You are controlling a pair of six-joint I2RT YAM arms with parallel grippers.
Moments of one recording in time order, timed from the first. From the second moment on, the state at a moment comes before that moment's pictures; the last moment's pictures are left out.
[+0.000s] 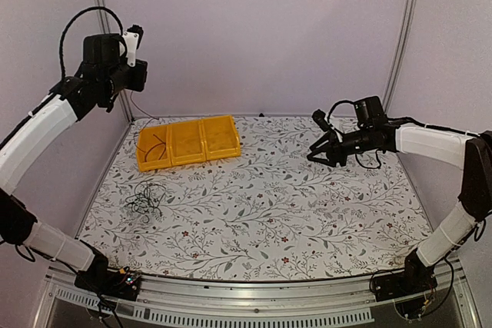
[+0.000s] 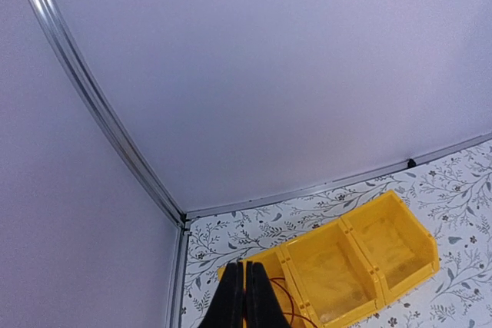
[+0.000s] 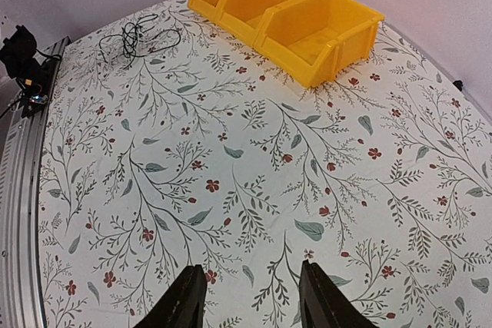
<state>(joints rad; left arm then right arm) -0.40 1.35 1.48 -0.37 -0.45 0.16 0.37 1.56 1.08 -0.27 -0.74 -0.46</state>
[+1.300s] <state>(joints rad) -0.13 1.69 1.20 -0.06 -0.18 0.01 0.39 1.65 1.09 -0.33 -0.71 -0.51</state>
